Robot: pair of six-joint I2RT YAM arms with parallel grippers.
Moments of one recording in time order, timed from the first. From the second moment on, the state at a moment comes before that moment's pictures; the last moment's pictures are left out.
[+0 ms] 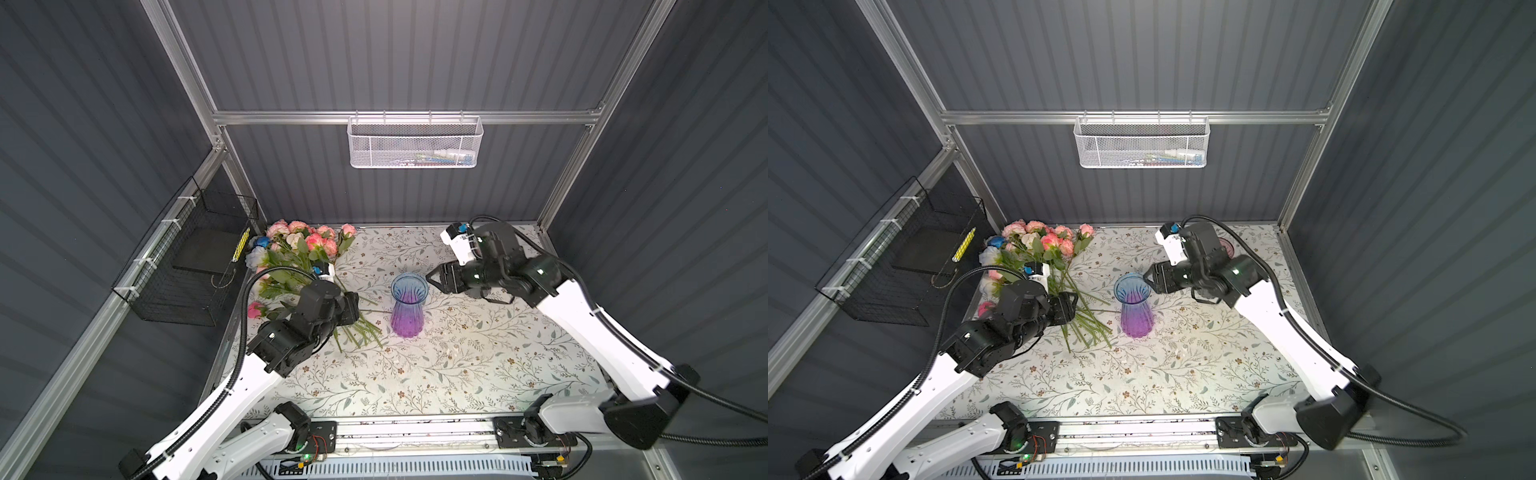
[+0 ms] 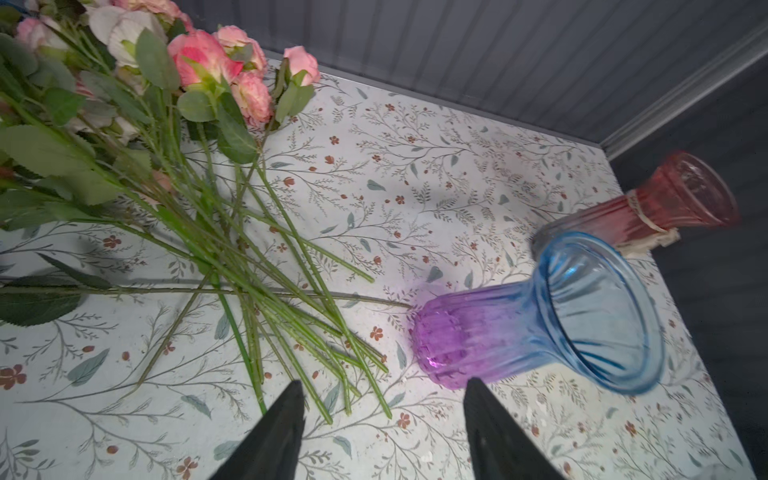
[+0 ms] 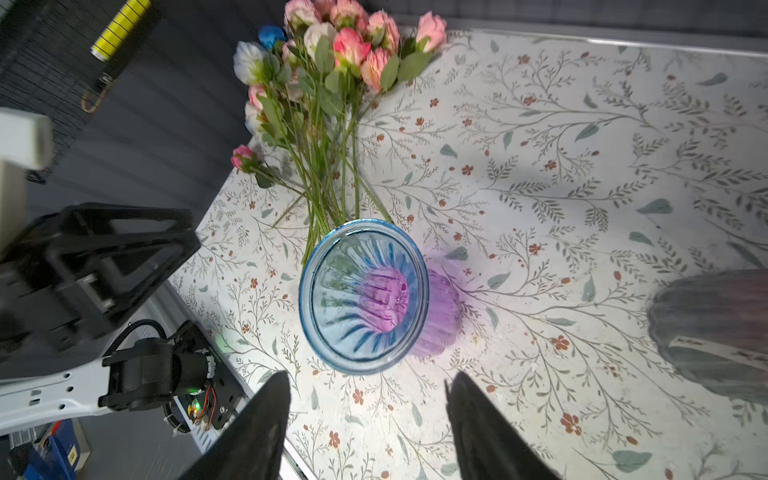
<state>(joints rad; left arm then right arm) -0.66 0.94 0.98 -0.69 -0.29 -0.59 0.61 1.27 1.41 -0.79 -0.26 0.30</state>
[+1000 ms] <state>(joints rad) -0.27 1.73 0.94 -0.05 -0.05 -0.69 0.61 0.91 1.10 -0.64 -0.23 0.36</state>
